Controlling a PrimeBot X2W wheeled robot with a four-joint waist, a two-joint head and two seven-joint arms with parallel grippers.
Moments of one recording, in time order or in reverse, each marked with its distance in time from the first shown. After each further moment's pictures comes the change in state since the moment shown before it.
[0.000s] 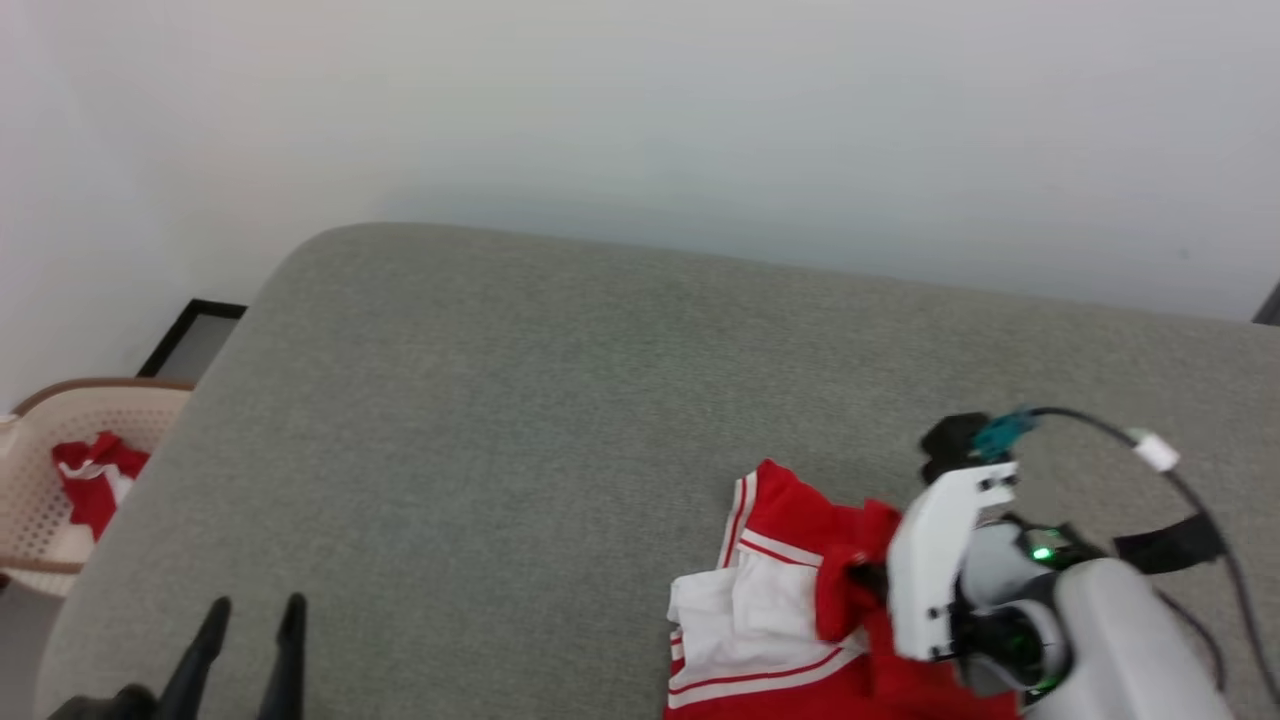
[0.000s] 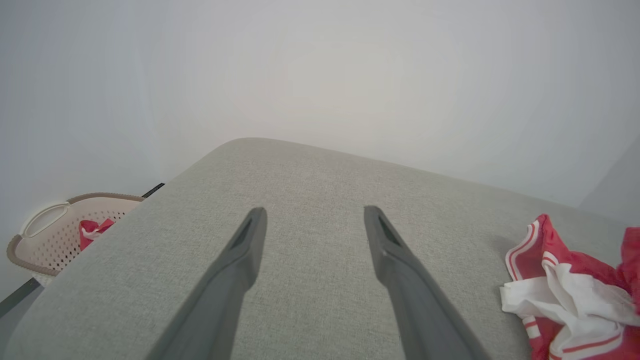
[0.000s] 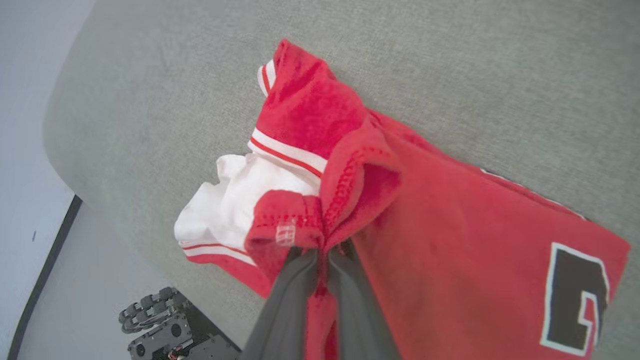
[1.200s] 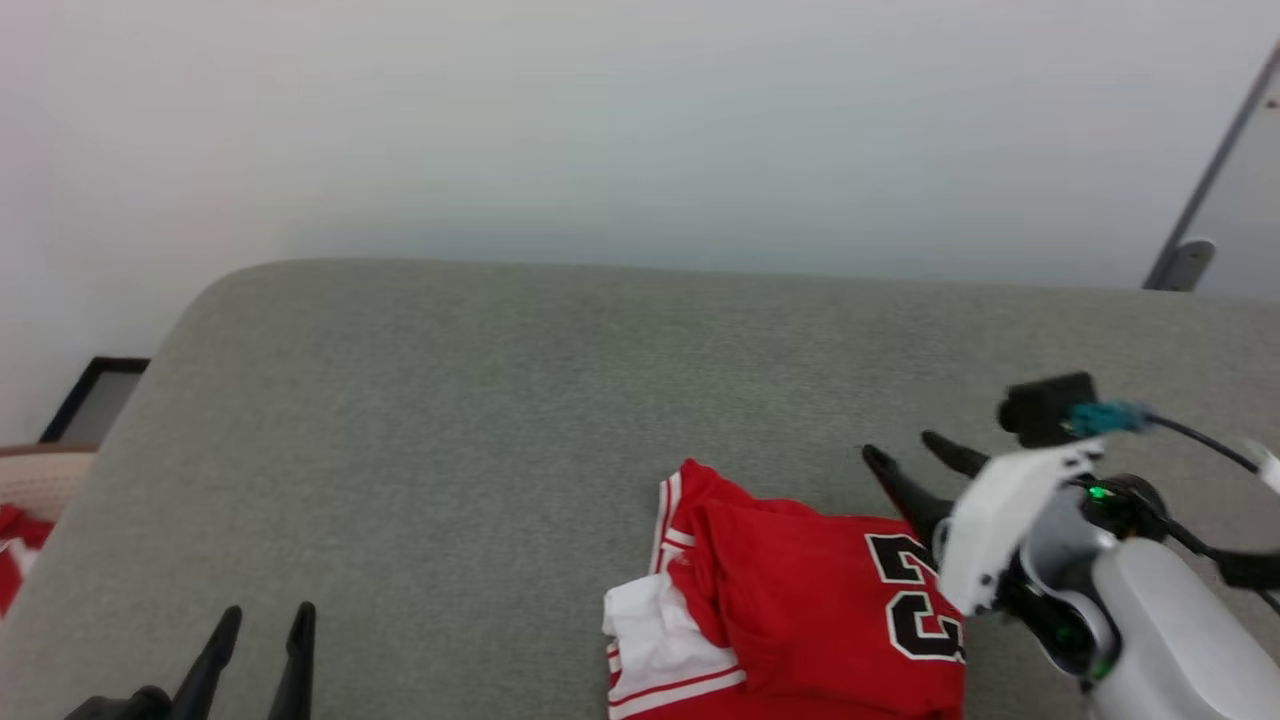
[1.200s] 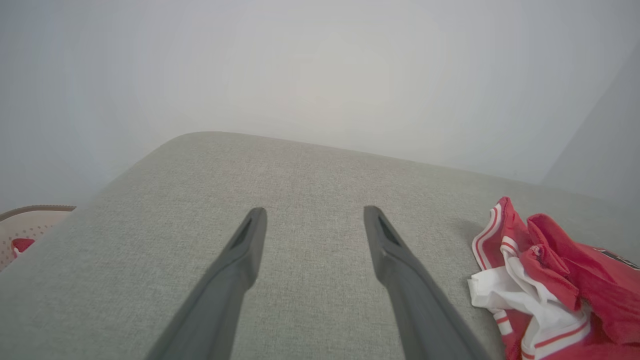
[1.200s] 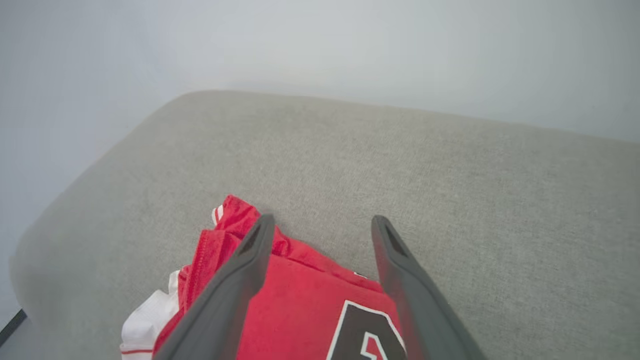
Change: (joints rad) left arm -0.027 -0.005 -0.027 0.063 0.014 -0.007 -0.008; right arm -0.094 -0.178 0.217 0.119 0.166 0.000 -0.596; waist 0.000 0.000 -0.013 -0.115
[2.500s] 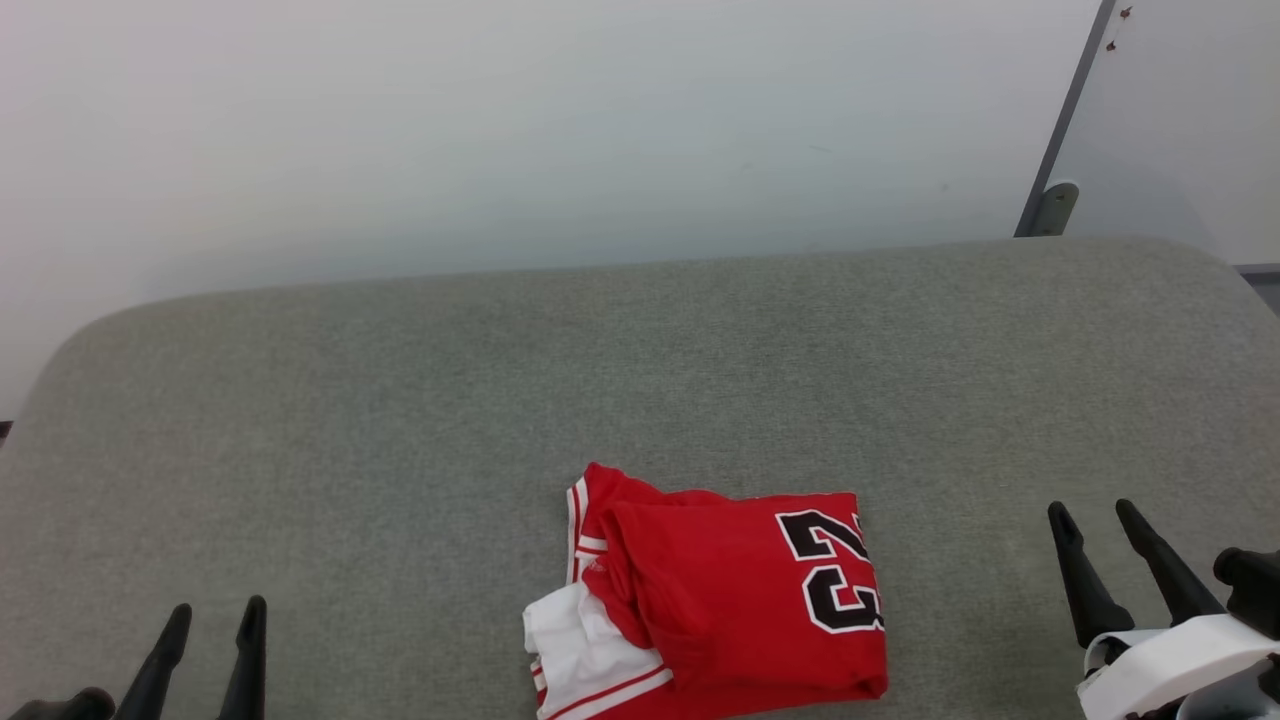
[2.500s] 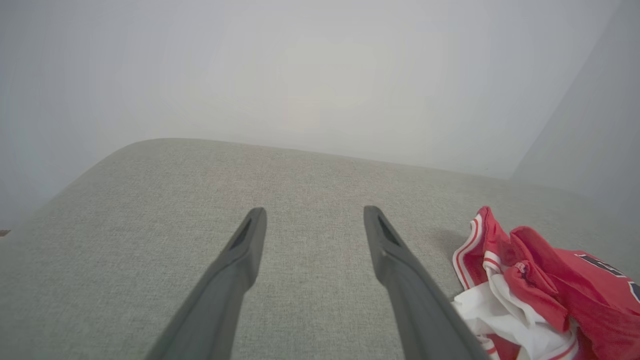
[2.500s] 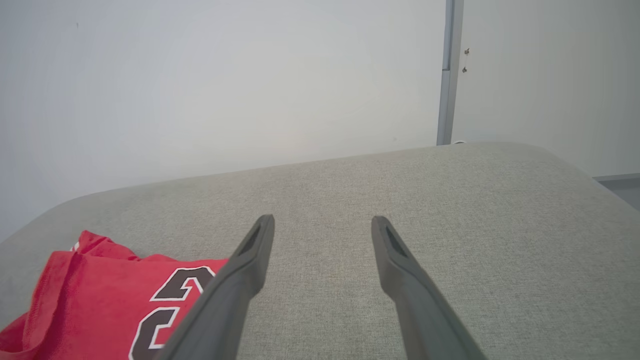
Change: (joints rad) left arm 0.006 0.026 0.056 0.005 -0.045 -0.010 -0.002; right arm 0.363 -0.060 -0.261 -0.155 -0.098 0.000 -0.465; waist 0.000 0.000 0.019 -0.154
